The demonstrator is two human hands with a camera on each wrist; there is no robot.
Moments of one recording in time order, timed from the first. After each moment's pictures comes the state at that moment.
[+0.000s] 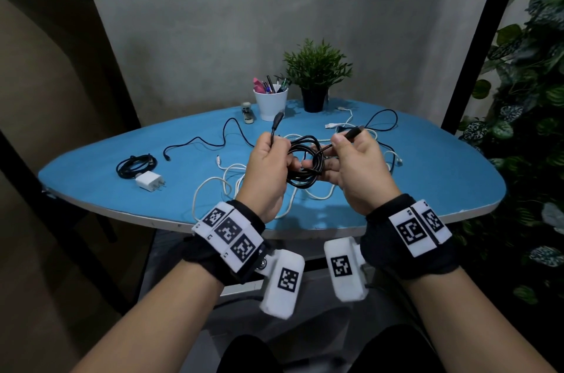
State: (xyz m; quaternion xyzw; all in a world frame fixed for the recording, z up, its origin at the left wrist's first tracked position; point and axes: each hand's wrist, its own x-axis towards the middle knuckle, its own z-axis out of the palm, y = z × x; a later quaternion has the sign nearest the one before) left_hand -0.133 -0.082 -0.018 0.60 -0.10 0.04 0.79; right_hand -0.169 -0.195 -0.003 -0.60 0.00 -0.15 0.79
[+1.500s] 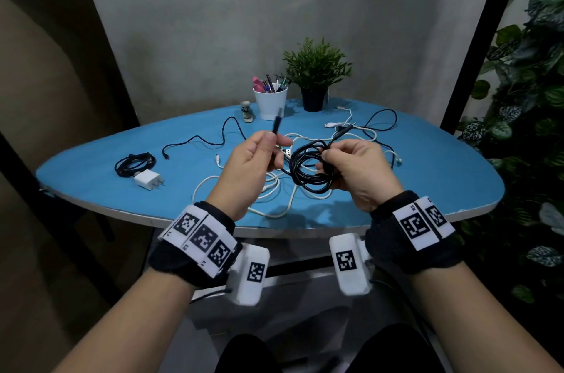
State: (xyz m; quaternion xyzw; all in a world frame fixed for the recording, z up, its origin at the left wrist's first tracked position) left_hand -0.132 -0.044 -0.018 0.71 -0.24 0.08 0.66; right_hand -0.161 -0.207 -0.012 -0.67 0.07 -0.14 0.72
